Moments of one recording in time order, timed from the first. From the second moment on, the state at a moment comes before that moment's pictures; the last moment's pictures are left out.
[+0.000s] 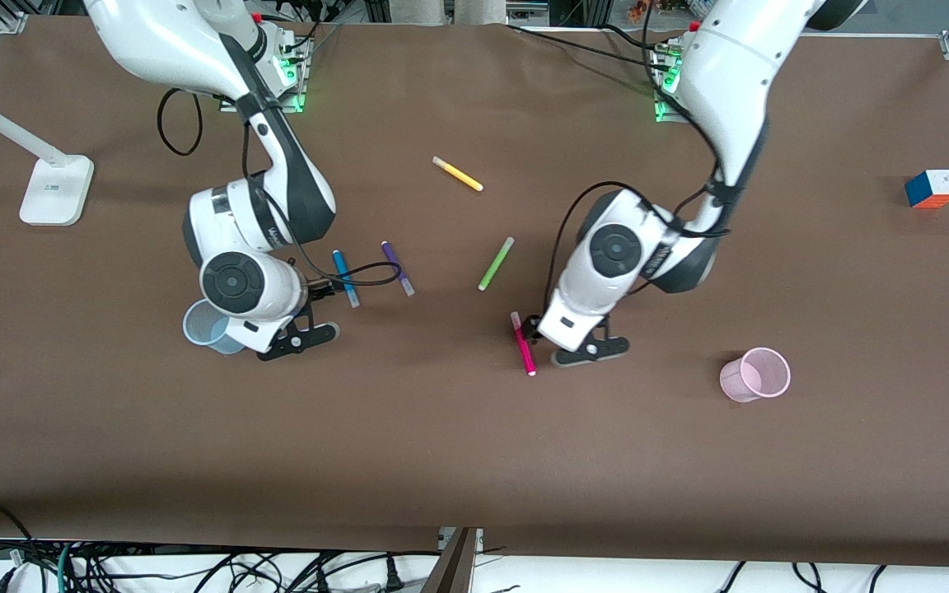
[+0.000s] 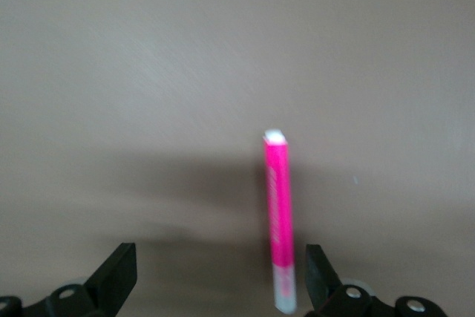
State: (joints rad) left arm -0.43 0.73 -0.14 -1.59 0.04 2.41 -0.76; right arm 0.42 0.58 -0.06 -1.59 0.03 1.93 0.03
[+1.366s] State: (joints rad) left arm -0.51 0.80 -0.14 -1.58 0.06 2.44 -0.76; right arm 0.42 0.53 0.03 -2.02 0.03 2.49 0.07
